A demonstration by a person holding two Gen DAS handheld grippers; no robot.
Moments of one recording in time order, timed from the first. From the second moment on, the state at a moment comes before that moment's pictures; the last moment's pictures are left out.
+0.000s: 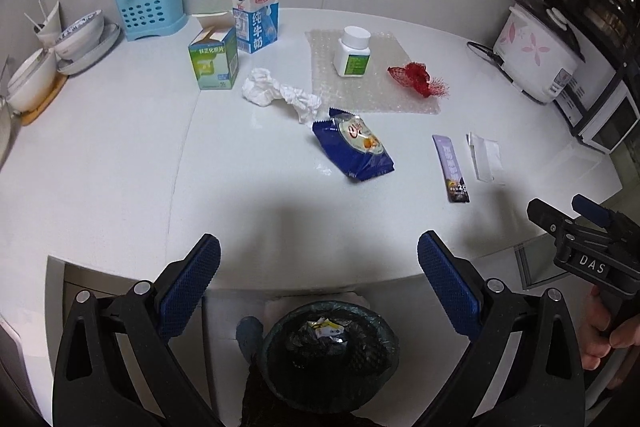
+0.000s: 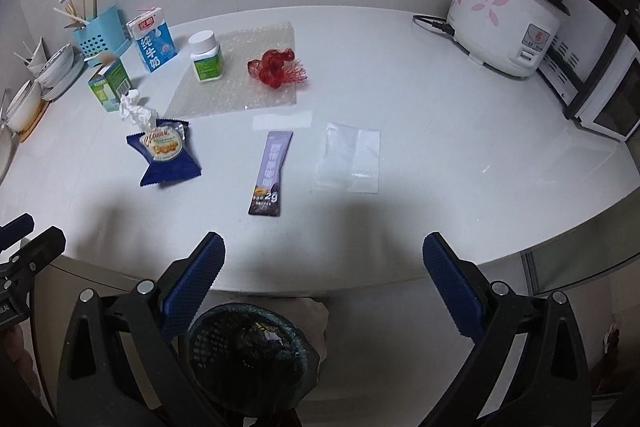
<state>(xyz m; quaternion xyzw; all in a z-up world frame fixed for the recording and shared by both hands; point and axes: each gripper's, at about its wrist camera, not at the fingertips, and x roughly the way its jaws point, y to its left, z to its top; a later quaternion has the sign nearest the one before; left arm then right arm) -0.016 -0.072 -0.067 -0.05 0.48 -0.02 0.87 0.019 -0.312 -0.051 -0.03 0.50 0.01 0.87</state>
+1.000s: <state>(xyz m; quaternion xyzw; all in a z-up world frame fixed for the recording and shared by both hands) 0.117 -0.081 -0.102 -0.04 0.53 -0.03 0.84 0.169 -0.350 -0.095 0.00 0.60 -0.03 0.80</state>
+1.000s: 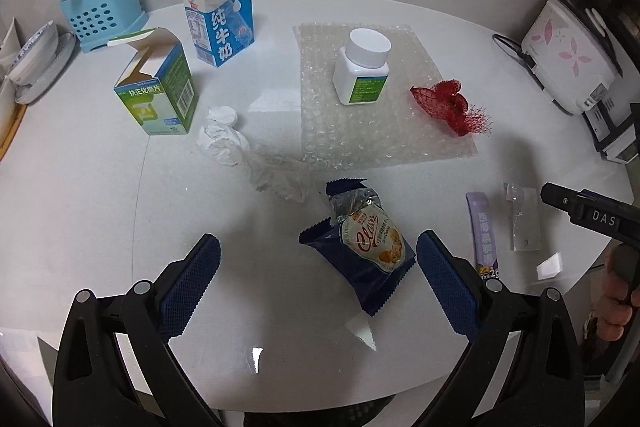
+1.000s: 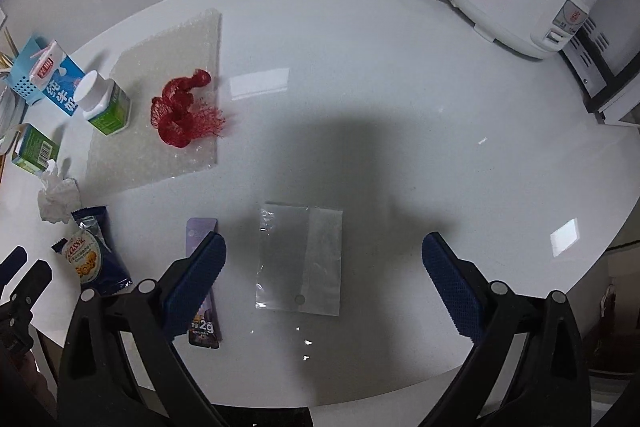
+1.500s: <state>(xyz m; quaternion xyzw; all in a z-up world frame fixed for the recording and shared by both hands) 0.142 -0.100 -0.144 -0.05 0.58 -0.04 0.81 0.186 -0.334 -0.134 0.00 0.67 -0.04 0.74</state>
